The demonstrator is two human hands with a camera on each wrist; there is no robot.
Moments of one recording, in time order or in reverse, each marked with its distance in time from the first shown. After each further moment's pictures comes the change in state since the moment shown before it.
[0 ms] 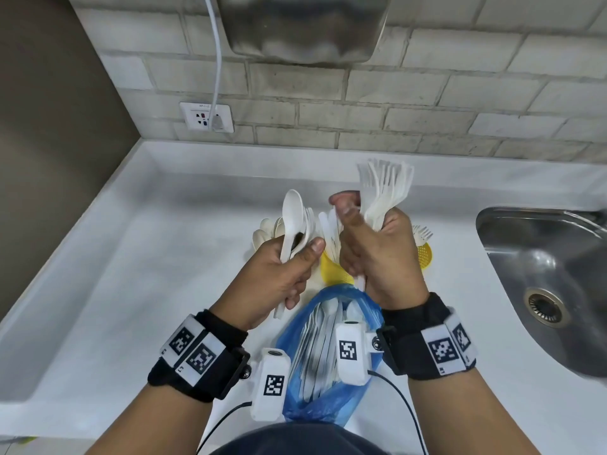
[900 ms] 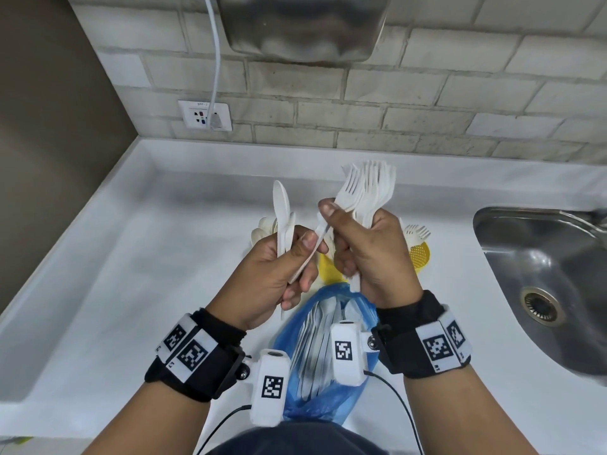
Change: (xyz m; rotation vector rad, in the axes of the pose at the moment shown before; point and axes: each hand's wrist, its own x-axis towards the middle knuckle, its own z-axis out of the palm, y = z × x) left_hand -0.001 -0.001 -0.003 -0.212 -0.095 0.072; right_hand 0.002 0.000 0.005 -0.014 0.053 0.132
